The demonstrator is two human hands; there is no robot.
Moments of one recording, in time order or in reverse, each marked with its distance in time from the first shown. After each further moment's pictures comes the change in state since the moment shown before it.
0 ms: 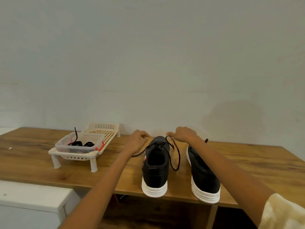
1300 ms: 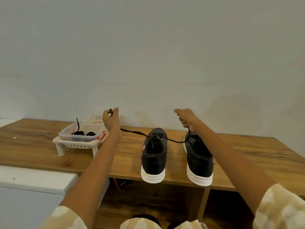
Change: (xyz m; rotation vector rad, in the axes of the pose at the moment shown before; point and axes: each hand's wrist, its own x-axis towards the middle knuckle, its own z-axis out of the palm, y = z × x) left_hand -0.002 -0.006 -0.051 -0.972 0.716 -0.394; right_hand -0.020 0.009 -0.028 0.969 0.109 0.121
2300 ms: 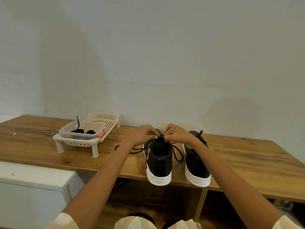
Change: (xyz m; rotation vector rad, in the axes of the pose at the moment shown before) left_hand -0.053 -0.022 0.025 1.024 -1.026 0.564; right_hand -0.035 0.032 0.028 -0.284 -0.346 -0.126
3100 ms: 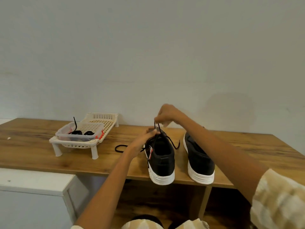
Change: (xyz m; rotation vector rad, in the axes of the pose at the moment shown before) left_hand -0.012 -0.004 0.032 -0.976 0.038 -0.322; right_hand 0.037 -0.073 -0.005 -0.477 0.125 0.011
